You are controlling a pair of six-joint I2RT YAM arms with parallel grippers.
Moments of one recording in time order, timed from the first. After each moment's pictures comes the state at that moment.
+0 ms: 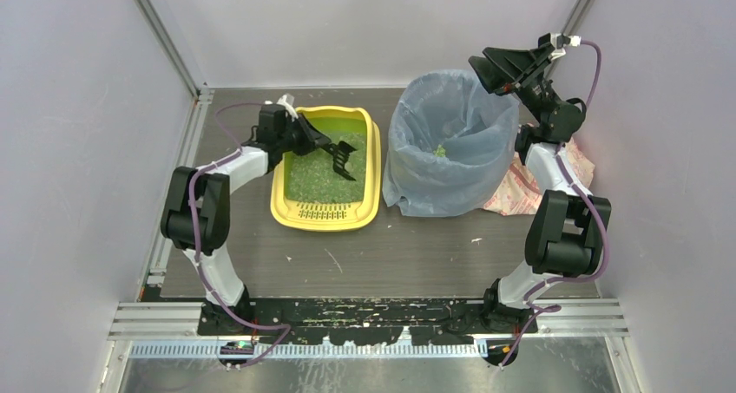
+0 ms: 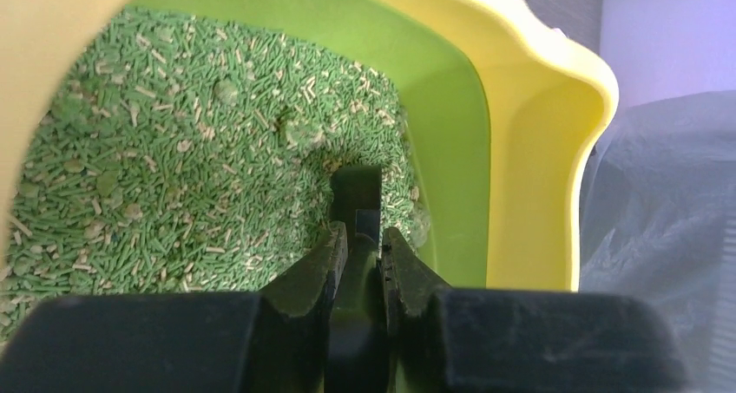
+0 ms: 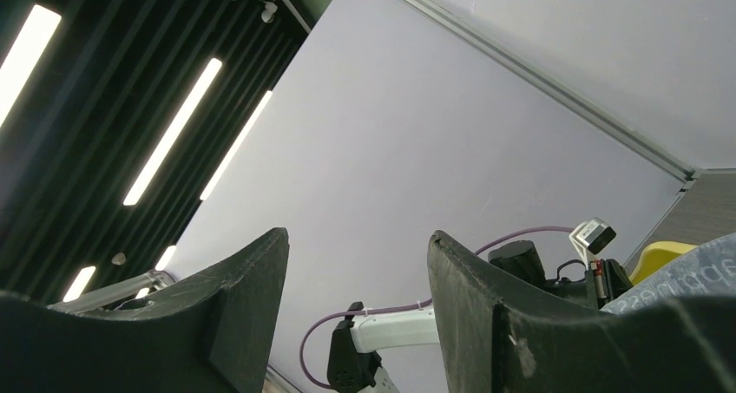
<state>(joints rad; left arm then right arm) -0.25 1.82 1.18 0.10 0.32 -0.72 -0.19 1.61 1.17 1.38 -0.85 1.97</state>
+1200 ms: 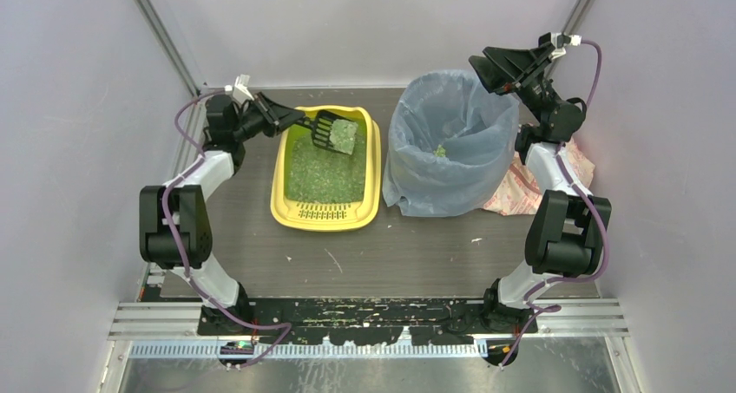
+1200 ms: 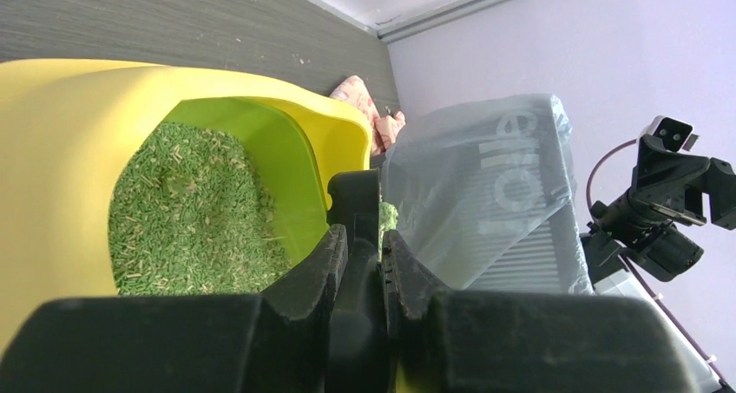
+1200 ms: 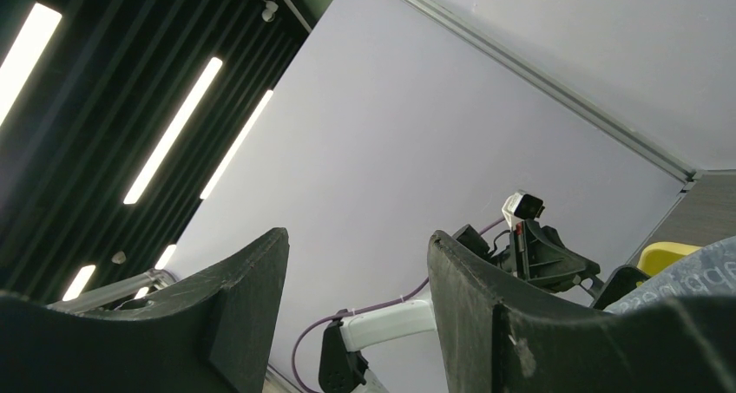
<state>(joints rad) -0.01 1.69 1.09 0.44 0.77 -0.97 -0.19 1.61 1.18 1.38 -0.85 1.97</state>
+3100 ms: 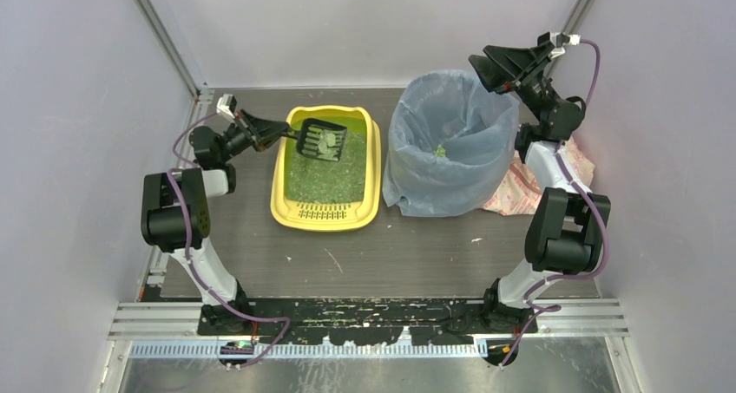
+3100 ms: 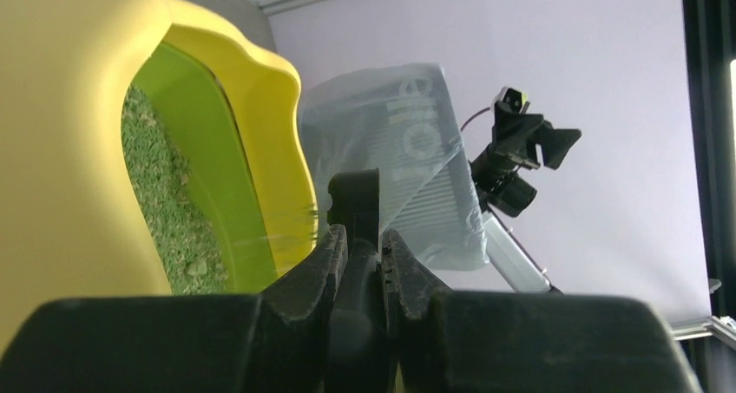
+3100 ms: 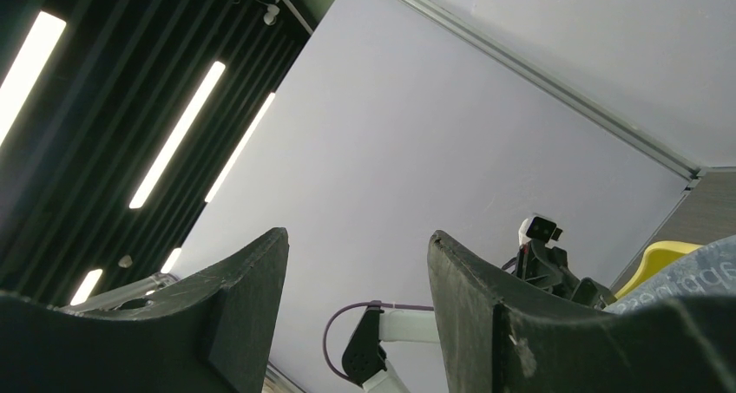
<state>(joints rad) 0.15 1.84 0.88 1.20 1.03 -1.52 -0.19 1.63 1.19 1.38 -0.85 1.99</state>
